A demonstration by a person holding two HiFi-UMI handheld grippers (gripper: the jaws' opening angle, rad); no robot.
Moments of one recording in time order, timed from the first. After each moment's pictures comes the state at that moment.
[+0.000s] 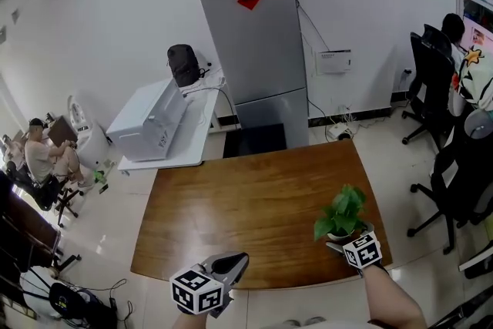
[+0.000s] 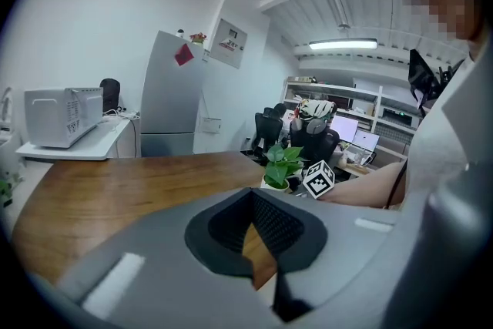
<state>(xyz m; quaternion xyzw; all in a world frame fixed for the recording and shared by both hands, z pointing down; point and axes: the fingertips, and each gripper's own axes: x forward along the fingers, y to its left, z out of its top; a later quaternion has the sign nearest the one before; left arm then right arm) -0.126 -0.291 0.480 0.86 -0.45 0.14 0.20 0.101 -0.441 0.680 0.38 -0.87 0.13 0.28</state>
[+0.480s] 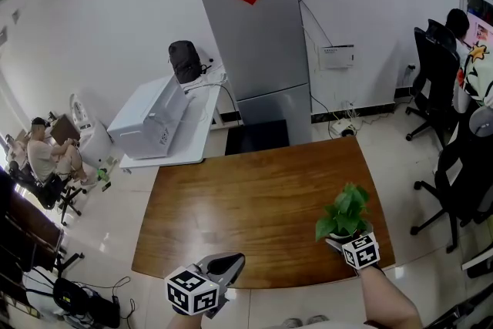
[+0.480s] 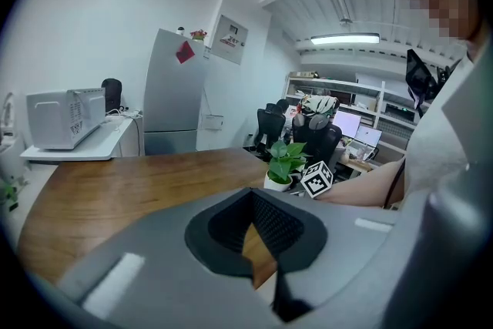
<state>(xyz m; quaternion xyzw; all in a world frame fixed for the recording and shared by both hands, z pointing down) -0.132 -0.292 0.486 0.85 -0.45 0.16 0.20 0.093 -0.454 0.695 0.39 -0.88 0.13 0.25</state>
